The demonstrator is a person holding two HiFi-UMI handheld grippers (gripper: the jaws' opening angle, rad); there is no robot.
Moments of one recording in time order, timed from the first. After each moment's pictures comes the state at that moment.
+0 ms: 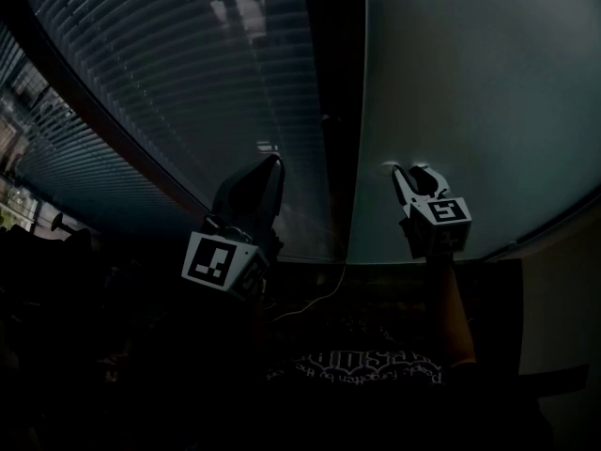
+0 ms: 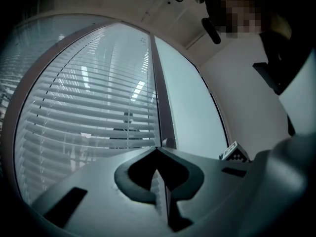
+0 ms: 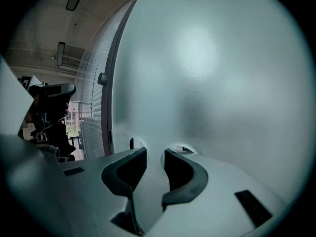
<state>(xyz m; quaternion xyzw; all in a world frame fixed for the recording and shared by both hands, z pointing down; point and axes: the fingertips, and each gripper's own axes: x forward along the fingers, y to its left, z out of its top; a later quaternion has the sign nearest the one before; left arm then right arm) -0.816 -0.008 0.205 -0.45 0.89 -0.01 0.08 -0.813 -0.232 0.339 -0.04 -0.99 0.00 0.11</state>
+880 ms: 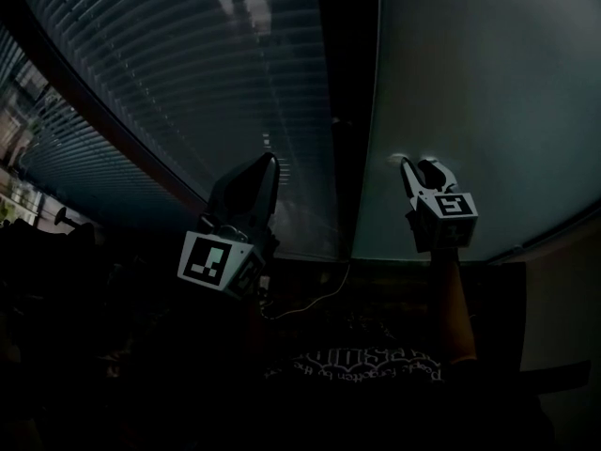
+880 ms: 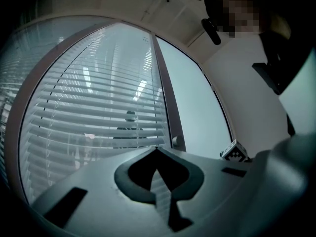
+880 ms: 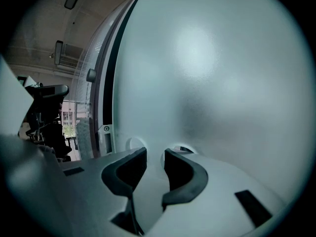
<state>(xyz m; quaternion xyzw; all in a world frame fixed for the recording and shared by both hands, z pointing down) -0.830 0.004 0.207 -0.44 0.90 -0.02 0.08 -0.831 -0.244 0.340 -0.03 -0.99 0.00 0.11</state>
